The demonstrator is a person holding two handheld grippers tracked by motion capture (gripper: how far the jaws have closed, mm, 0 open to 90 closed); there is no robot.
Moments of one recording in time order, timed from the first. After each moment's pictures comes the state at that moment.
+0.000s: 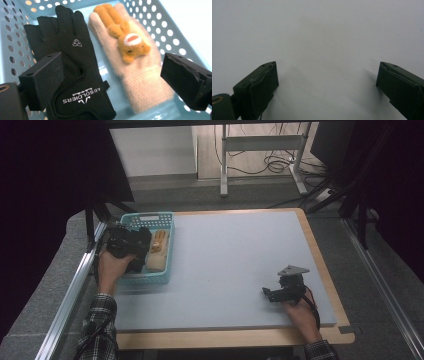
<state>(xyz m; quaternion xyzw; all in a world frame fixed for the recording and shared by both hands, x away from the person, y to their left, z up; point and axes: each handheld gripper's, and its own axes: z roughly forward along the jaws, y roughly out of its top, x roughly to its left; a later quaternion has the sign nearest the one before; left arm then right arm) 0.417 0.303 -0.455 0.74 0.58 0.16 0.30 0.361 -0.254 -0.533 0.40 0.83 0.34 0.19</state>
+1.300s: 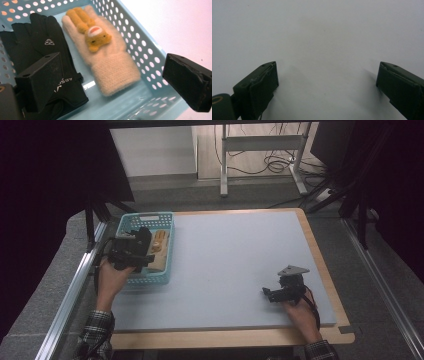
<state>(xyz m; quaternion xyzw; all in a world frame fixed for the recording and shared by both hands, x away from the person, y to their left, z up) 0.374 0.280 -0.451 0.77 0.52 0.17 0.34 0.361 -0.253 -0.533 0.40 0.83 0.33 0.19</state>
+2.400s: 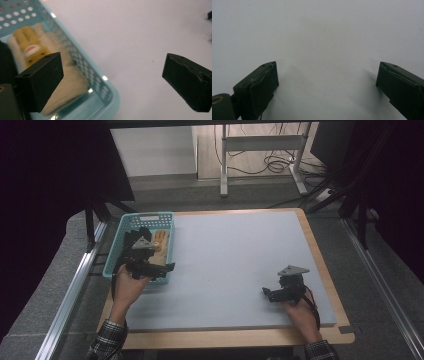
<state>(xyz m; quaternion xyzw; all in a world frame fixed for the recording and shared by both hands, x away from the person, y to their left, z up) 0.348 0.217 -0.446 0.79 0.44 0.16 0.39 0.360 -0.253 -0.533 0.40 0.83 0.33 0.19</state>
